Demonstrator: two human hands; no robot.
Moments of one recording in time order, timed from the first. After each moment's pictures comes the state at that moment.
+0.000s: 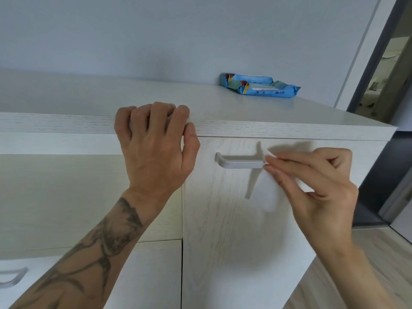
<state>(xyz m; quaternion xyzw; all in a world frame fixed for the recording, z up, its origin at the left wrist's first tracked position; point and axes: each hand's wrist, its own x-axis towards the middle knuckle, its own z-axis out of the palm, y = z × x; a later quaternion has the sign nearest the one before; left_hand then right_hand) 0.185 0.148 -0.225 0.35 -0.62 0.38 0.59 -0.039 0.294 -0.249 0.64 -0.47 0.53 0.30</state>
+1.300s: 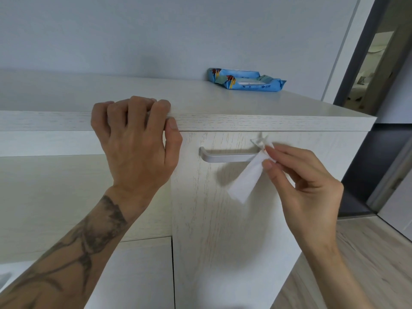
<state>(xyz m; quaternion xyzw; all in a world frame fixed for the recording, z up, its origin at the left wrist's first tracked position) 0.182 0.150 -0.225 0.35 -0.61 0.38 0.60 -0.036 0.301 -0.265 0.57 -0.47 0.67 0.10</state>
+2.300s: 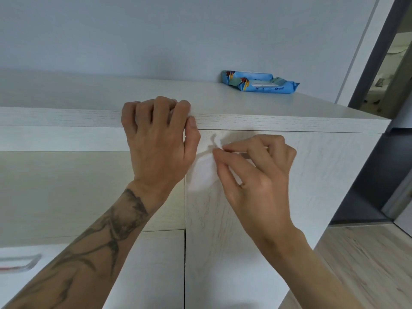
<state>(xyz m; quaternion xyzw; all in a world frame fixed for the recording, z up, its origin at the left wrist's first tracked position) 0.185 0.155 -0.225 0.37 -0.63 0.38 0.57 0.040 0.272 -0.249 0.62 -0.47 0.52 0.36</state>
